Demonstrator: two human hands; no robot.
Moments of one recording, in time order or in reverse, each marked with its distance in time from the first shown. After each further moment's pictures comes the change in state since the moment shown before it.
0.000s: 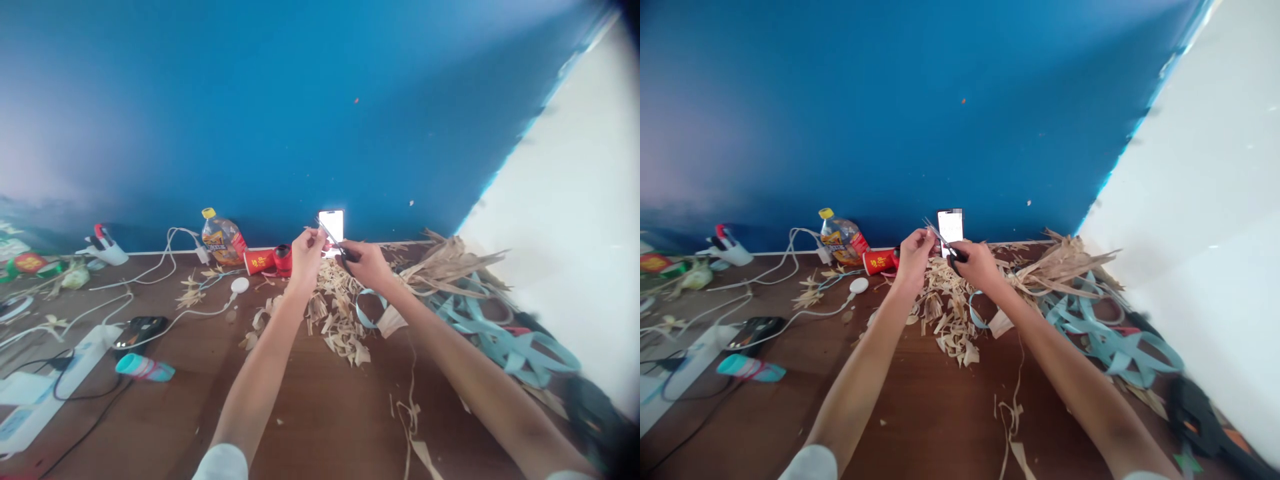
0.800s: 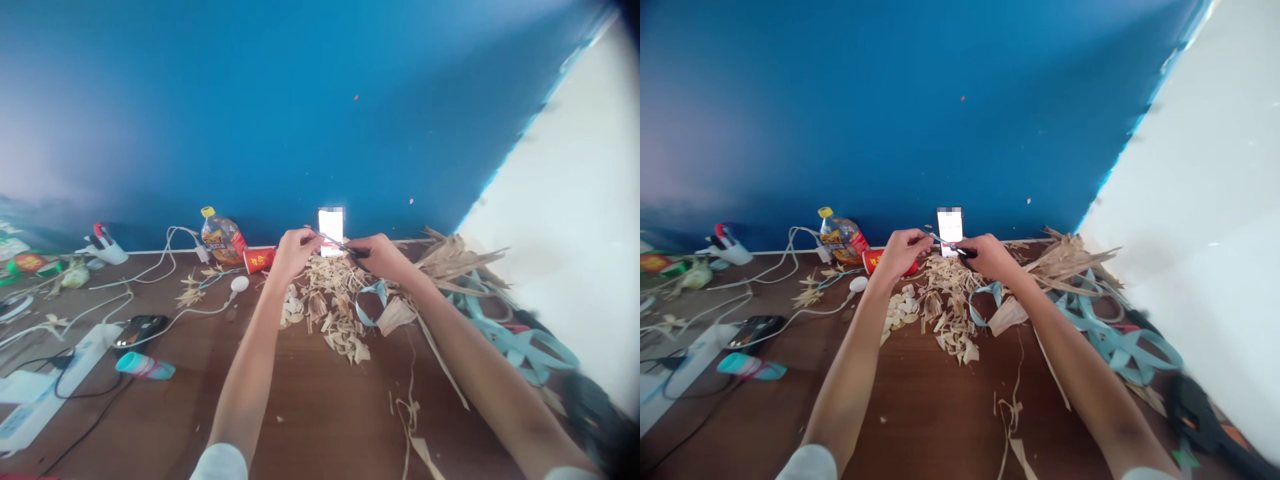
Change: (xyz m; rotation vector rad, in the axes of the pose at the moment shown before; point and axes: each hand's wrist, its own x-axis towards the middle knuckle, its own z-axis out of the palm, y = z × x) left_hand 0.011 0.024 -0.040 0.512 -0.291 0.128; right_hand 0.008 0.007 -0.036 -0.089 -0.246 -0.058
